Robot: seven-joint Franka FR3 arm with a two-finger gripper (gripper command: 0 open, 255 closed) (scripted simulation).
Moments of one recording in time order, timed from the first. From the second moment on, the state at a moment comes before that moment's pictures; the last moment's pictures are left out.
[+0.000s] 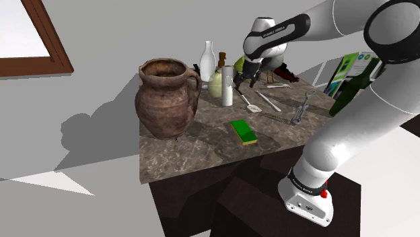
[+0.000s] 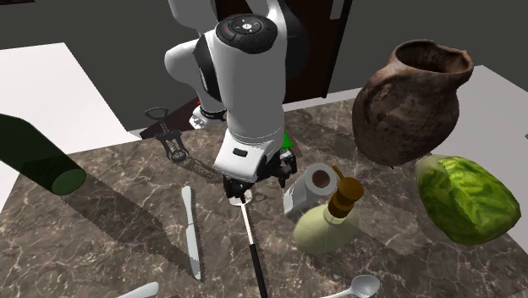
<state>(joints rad) -0.26 -0.20 -0.23 -2.33 -0.03 2.21 0.02</state>
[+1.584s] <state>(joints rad) -0.31 0.03 -0.28 -2.31 0.01 2.40 0.02</state>
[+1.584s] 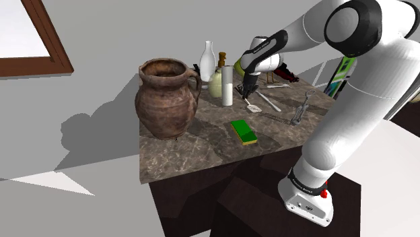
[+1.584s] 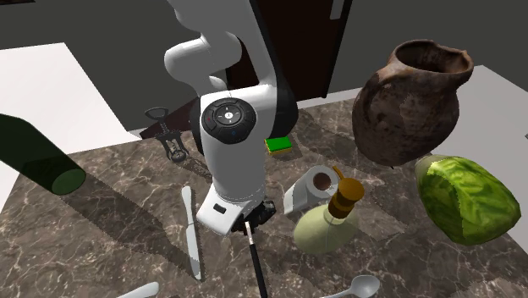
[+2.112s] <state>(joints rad) -0.31 0.02 -0.28 -2.30 0.01 2.39 0.03</state>
